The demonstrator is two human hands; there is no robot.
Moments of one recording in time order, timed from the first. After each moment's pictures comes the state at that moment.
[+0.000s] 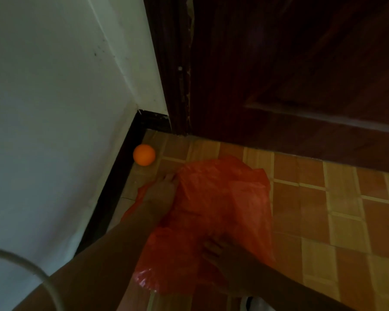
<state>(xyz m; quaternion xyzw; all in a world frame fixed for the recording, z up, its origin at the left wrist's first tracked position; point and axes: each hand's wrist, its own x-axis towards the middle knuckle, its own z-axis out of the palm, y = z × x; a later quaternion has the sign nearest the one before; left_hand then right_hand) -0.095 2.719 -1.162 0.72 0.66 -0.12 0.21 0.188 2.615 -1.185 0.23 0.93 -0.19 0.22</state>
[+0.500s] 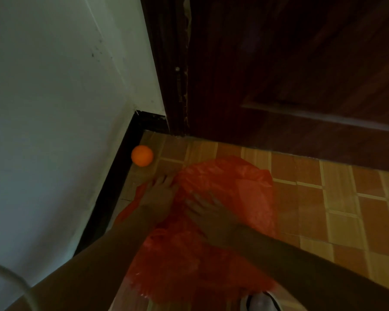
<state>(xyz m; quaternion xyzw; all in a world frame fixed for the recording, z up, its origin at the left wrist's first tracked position) -0.101 2.703 -1.160 0.76 0.61 -0.16 0.16 0.124 2.690 -1.152 0.27 0.95 -0.09 0.13</state>
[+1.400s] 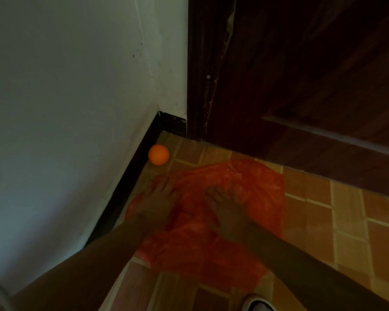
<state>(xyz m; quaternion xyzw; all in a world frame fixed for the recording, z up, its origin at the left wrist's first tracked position) -0.129 2.662 -1.134 0.77 0.61 -0.13 0.14 0.130 2.712 -1.163 0.38 0.90 -0.19 0.08</state>
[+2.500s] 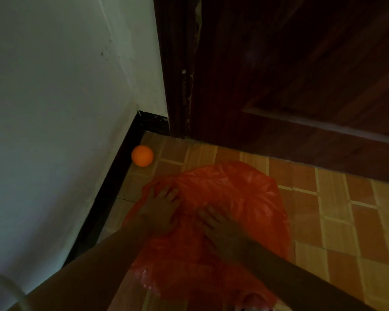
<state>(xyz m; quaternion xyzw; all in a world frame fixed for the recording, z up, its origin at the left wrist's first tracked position) -0.098 2.677 -1.160 0.80 0.54 -0.20 0.17 0.163 2.664 -1.175 0.30 0.94 -0.10 0.14</state>
